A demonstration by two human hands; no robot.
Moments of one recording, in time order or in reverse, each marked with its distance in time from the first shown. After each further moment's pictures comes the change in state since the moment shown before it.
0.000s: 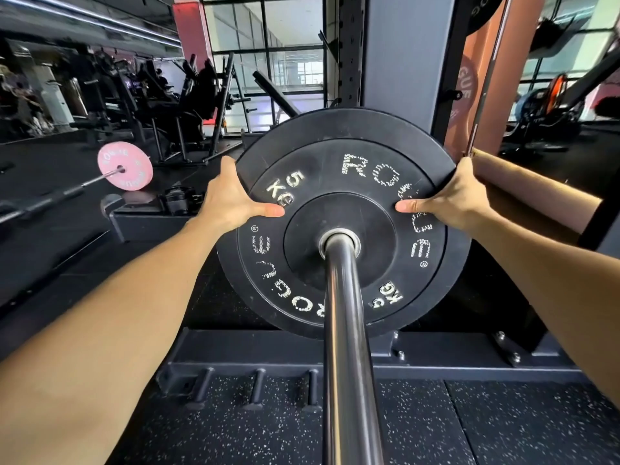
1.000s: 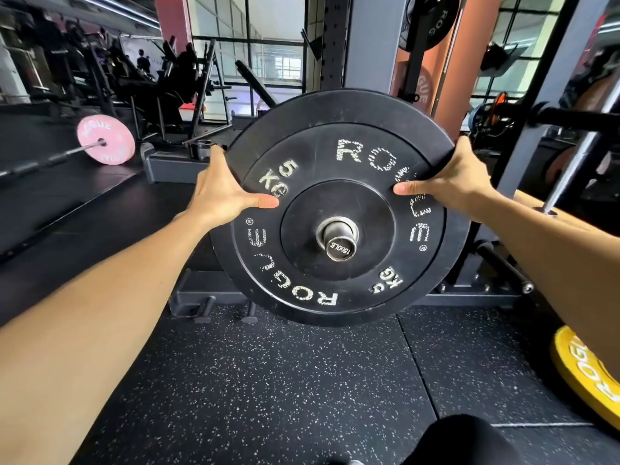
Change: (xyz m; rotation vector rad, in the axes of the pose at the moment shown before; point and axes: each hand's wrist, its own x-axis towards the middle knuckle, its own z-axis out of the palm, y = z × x) left_hand -0.269 0.017 -0.111 -0.122 -0.010 0.055; right_hand -0.276 -0.069 -0.123 -0.091 0.058 -0.067
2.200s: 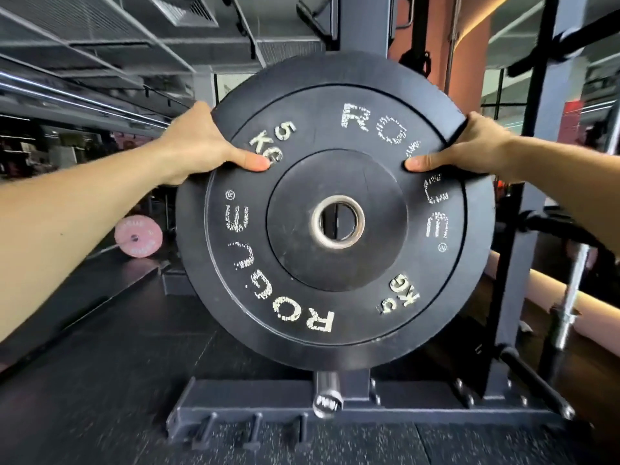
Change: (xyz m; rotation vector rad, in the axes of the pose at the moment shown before) left_hand 0.114 0.244 -0.144 0.019 0.100 0.123; right_hand 0.140 -0.147 -0.161 0.190 -0.187 -0.194
